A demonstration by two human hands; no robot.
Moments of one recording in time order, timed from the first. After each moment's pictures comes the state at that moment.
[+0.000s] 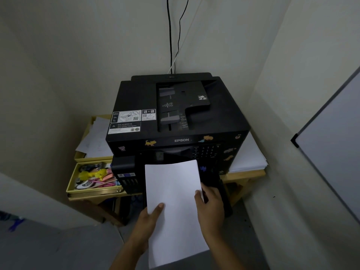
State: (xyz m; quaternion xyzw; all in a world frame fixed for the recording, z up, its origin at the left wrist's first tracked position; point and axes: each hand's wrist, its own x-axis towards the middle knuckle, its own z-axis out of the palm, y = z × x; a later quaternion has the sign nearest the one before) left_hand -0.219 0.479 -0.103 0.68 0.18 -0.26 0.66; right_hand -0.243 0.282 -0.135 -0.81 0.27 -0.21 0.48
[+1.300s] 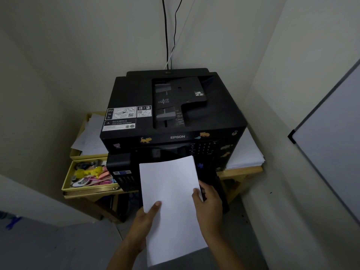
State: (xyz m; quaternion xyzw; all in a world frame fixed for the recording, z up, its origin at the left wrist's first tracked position) left_hand -0.225 0.476 -0.109 0.65 0.19 -0.26 0.69; right_hand -0.250 0.272 -0.143 -0.82 0.22 -0.23 0.47
